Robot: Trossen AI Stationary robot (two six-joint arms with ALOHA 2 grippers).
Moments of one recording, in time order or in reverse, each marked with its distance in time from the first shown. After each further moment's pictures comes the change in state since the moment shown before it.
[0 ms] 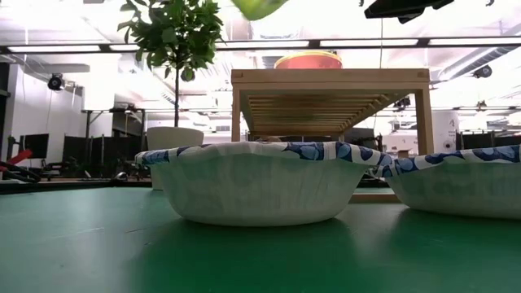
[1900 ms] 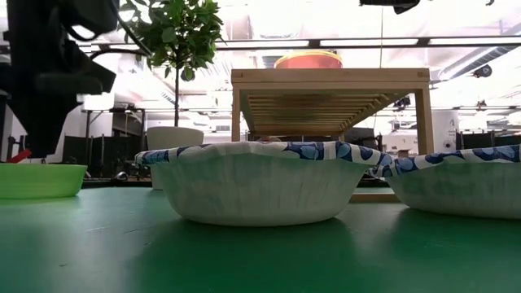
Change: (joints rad) left arm -0.005 -0.429 -1.115 -0.123 0.394 -1.568; right arm 0.000 0.002 0.000 0.086 0.000 -0.077
